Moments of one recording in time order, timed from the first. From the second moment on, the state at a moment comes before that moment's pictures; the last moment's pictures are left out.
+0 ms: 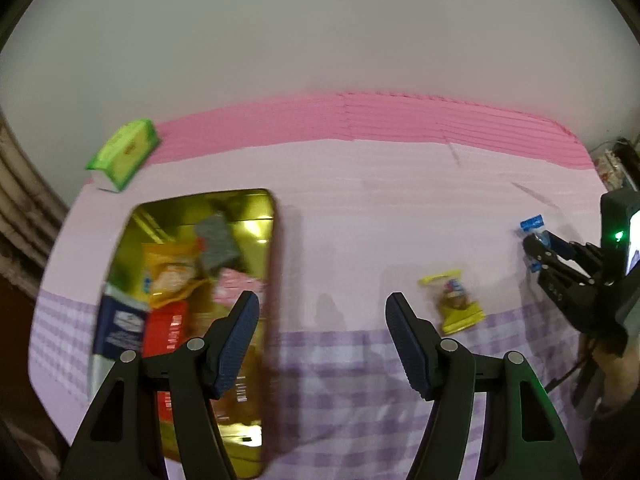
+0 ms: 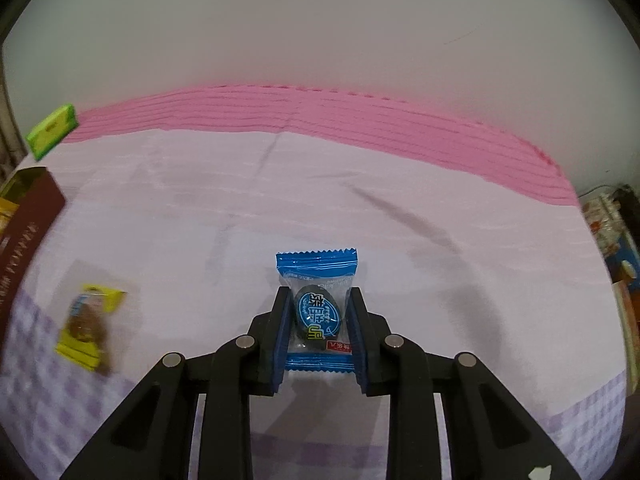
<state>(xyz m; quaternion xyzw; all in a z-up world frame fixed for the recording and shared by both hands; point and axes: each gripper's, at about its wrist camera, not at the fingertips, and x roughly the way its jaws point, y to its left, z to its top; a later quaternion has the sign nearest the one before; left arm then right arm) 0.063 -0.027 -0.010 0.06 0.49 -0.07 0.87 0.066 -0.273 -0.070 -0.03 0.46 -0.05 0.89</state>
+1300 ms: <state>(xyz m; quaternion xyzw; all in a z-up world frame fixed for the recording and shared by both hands) 0.117 -0.133 -0.084 0.04 0.58 -0.14 0.80 0.044 -0.340 -0.068 0.04 0.46 -0.10 0.88</state>
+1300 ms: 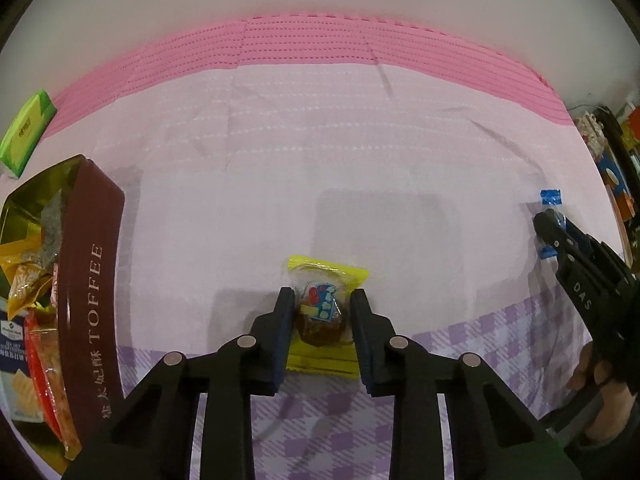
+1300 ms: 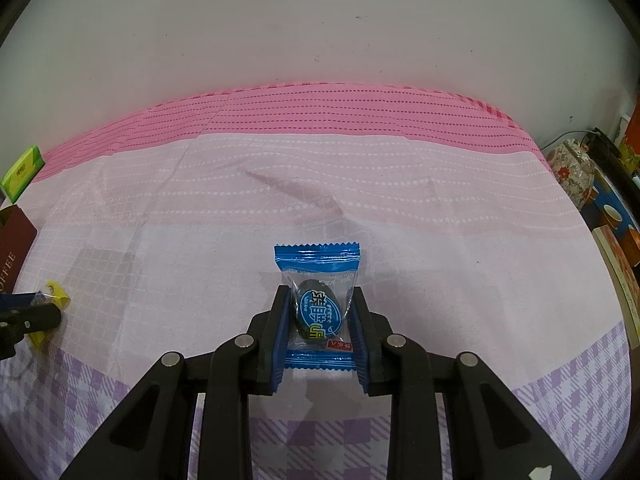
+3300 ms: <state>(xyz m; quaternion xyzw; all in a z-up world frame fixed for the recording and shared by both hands) 0.111 0.087 -0.049 0.01 0.54 0.05 0.84 0.044 -0.339 -0.069 0.03 0.46 -0.10 0.88</state>
